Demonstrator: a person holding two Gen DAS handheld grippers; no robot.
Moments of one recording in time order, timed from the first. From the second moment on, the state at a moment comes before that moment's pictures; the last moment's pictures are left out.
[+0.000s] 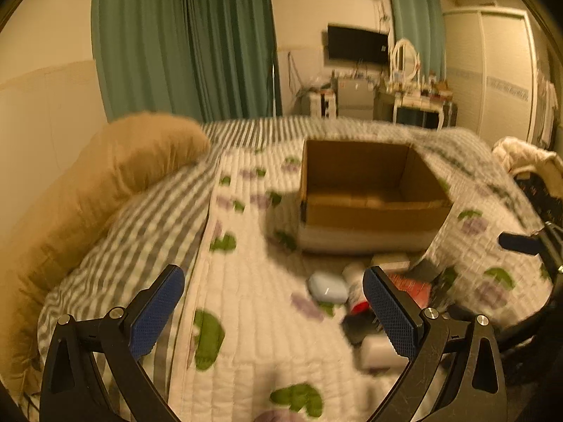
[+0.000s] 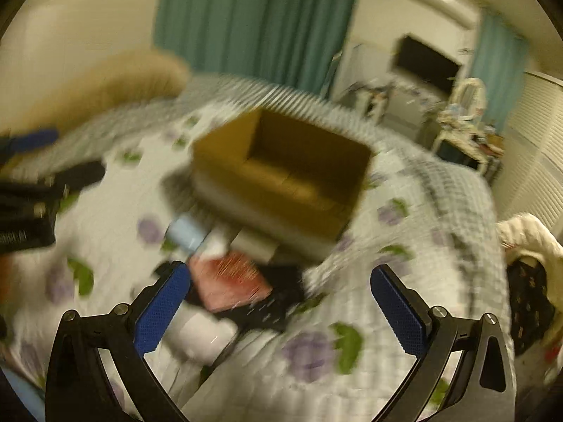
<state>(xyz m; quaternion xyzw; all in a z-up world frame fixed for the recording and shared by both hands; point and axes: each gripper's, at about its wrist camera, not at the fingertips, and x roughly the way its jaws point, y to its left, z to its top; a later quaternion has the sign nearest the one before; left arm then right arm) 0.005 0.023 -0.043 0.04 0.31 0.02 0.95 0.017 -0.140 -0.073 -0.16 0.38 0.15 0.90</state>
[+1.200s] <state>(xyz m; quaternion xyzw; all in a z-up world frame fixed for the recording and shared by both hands) 0.071 -0.087 -0.130 0.09 0.45 -0.13 0.88 0.047 -0.212 -0.054 -0.13 0.41 0.12 0.89</state>
